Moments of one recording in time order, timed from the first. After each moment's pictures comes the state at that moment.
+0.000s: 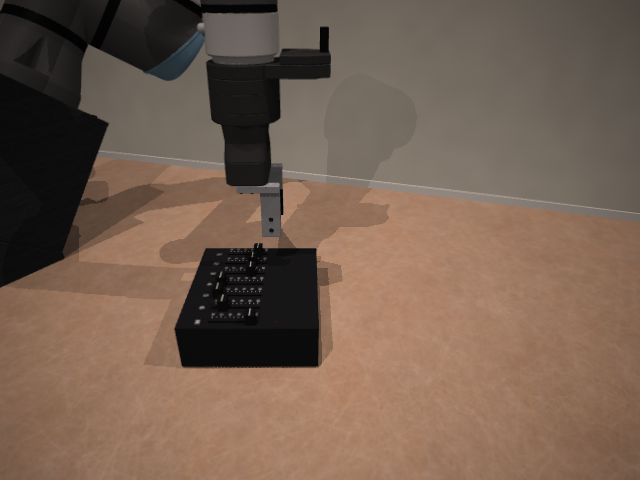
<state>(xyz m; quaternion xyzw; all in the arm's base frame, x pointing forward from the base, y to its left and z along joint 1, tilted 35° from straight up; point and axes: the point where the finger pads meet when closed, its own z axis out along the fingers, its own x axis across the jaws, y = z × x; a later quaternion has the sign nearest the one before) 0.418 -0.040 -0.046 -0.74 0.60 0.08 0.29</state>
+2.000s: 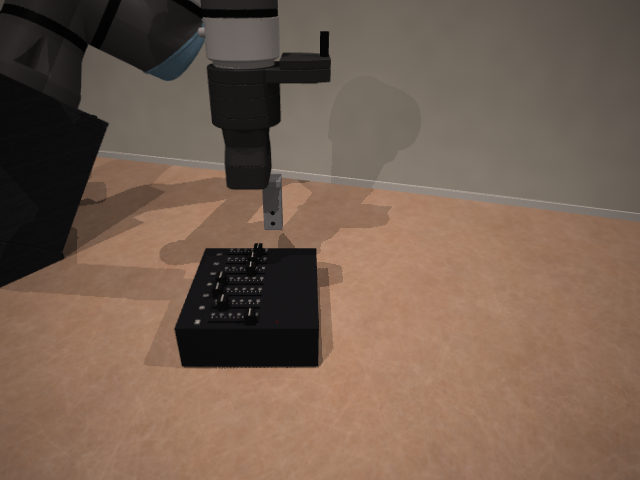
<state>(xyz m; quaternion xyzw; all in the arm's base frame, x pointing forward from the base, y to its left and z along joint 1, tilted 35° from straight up) 0.420 -0.038 -0.050 -0.74 0.60 0.08 0.29</state>
